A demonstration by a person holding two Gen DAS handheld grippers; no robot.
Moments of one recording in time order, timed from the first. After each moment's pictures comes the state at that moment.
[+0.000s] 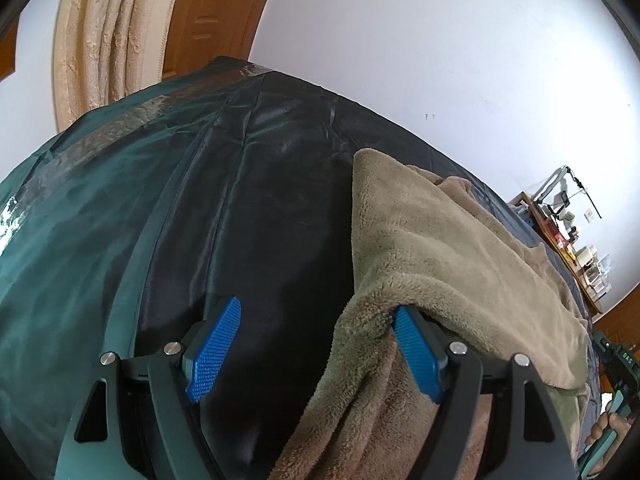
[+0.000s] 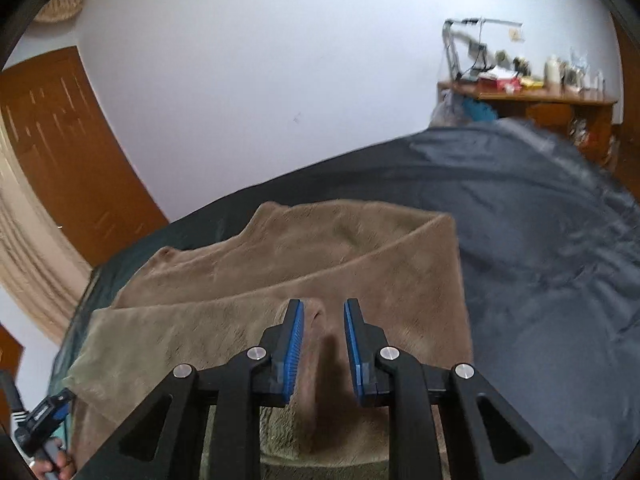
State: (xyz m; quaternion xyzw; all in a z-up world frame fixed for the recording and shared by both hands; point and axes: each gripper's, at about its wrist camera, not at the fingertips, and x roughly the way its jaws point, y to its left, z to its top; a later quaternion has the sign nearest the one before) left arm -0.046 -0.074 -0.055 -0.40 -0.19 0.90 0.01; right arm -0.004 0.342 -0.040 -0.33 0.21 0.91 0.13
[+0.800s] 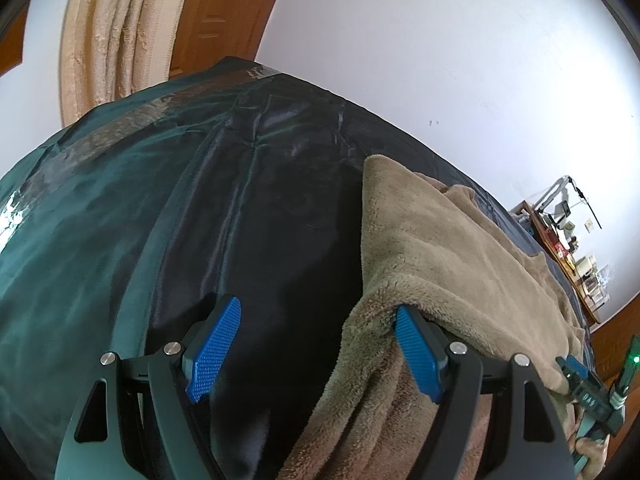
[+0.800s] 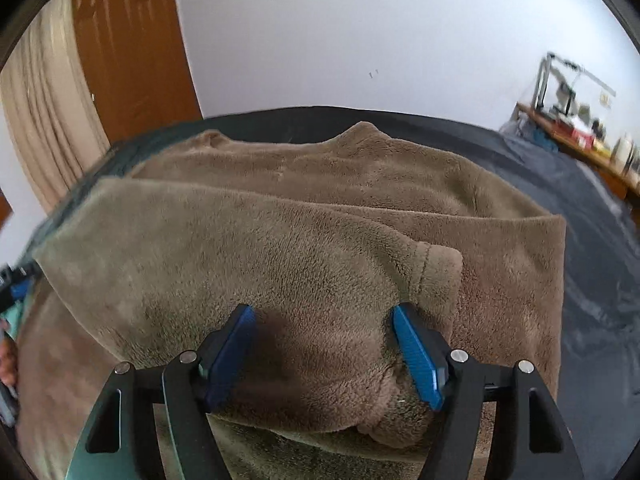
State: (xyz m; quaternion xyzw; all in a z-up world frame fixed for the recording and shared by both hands) left arm -0.043 -0.079 -0.053 -0.39 -0.20 0.90 0.00; right arm -0.039 0.256 -0.076 -0.42 0.02 0.91 0.05
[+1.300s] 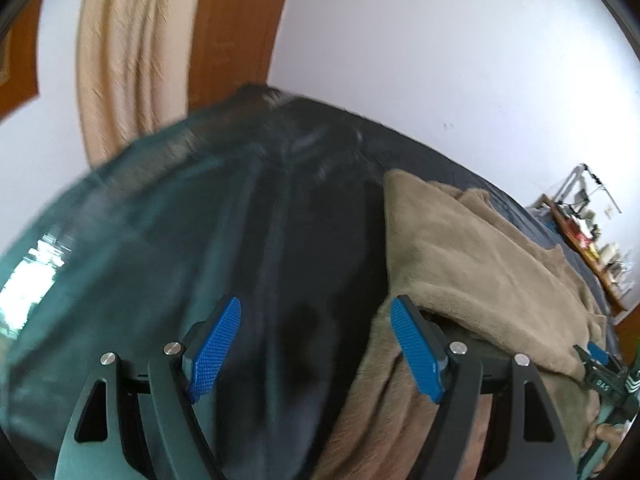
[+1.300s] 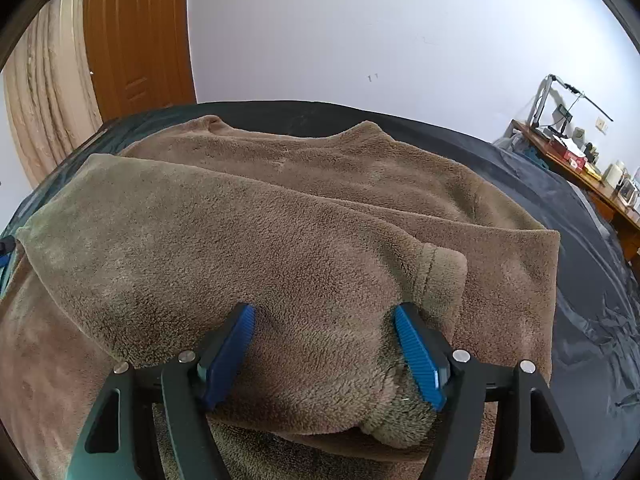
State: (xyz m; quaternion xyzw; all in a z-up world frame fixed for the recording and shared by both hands) left arm -0.017 -0.085 -0.025 -0.37 -0.15 0.91 -0.04; right arm -0.045 0.251 -0.080 -0.42 0.00 0.91 0.06
